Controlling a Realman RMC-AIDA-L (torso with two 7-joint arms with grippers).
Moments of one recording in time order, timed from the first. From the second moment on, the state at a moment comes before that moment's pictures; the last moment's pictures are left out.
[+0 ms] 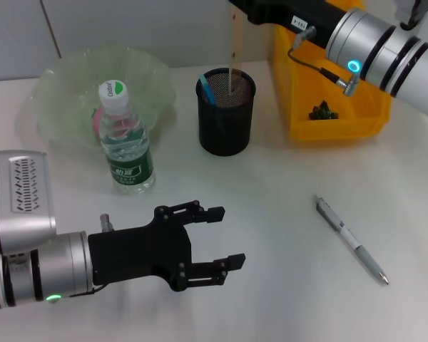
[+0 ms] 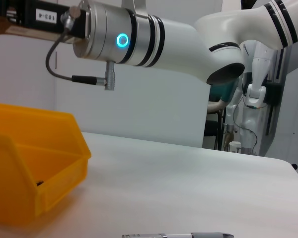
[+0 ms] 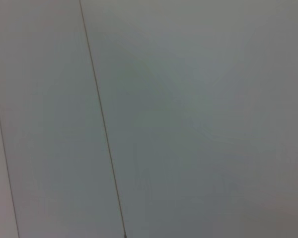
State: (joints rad) left arm -0.41 -2.07 1.56 0.58 1.29 1.33 -1.05; right arm 0.80 2.08 -0.97 -0.33 -1.07 -1.03 1.03
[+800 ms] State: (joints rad) left arm -0.40 -2.06 1.56 0.58 1.30 1.33 -1.04; right arm 0.78 2.09 -1.00 -0.28 -1.06 -1.01 0.95
